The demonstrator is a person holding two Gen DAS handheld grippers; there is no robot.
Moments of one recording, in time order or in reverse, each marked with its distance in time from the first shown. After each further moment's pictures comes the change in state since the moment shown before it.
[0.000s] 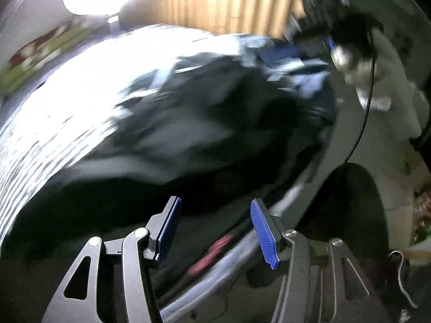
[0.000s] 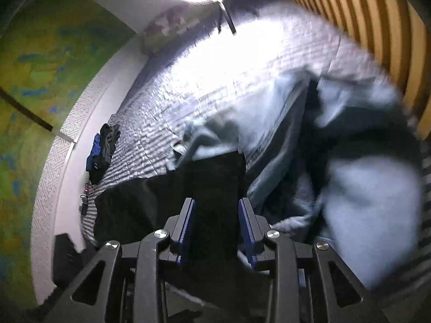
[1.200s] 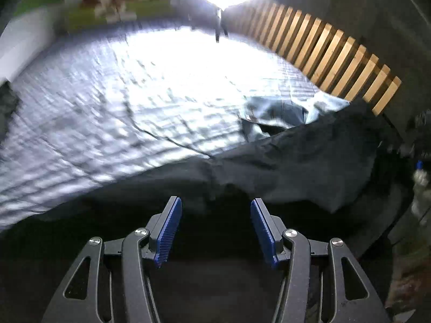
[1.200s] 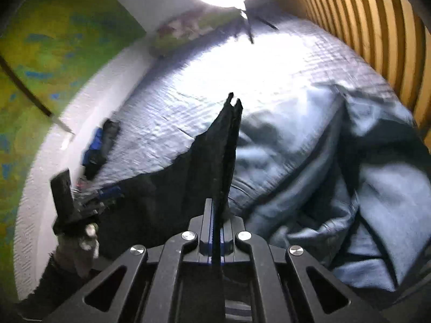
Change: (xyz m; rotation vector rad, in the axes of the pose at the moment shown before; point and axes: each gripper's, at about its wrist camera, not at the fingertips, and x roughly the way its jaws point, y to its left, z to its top) left arm 0.006 0.184 -0.010 -0.372 -0.054 -0.020; right arm 0.008 0.053 -0.025 -0.110 -0.069 -0.096
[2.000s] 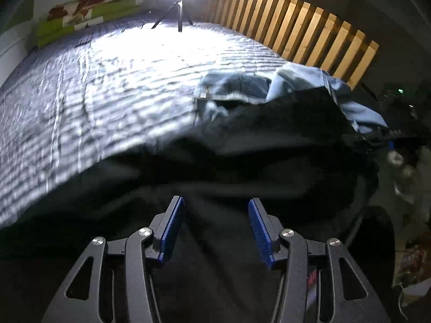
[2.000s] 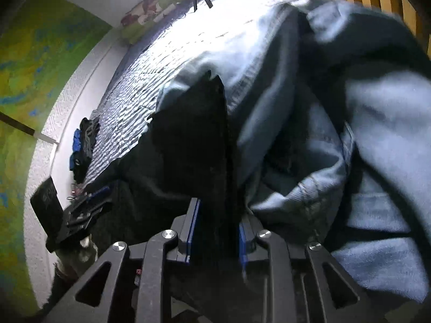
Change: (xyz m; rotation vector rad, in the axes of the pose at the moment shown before) left arm -0.006 -0.047 -0.020 0.155 0.010 -0.026; right arm 0.049 -0.048 -0.025 0.175 0.125 0.049
